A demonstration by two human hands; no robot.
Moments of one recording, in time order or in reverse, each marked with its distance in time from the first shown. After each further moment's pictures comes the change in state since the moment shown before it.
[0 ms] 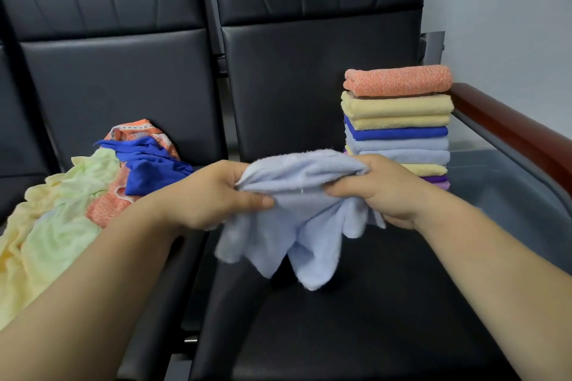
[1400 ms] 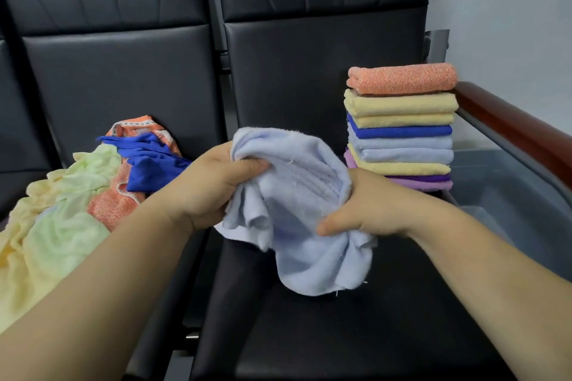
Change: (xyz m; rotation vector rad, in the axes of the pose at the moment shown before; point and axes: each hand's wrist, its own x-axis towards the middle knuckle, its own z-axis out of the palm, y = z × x) left_hand -0.002 0.019 0.014 -0.588 0.143 0.012; right_hand 0.002 0.006 0.013 -0.311 -0.108 0.081
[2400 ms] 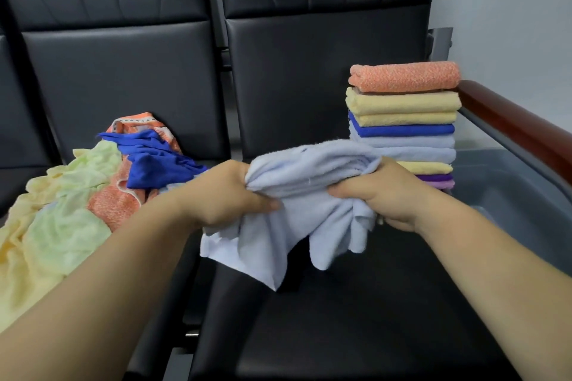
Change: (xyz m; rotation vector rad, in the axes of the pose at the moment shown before) left_hand 0.011 -0.019 -0.017 0.665 -0.056 -0.161; right_hand 0.001 0.001 -0.007 0.179 0.164 0.050
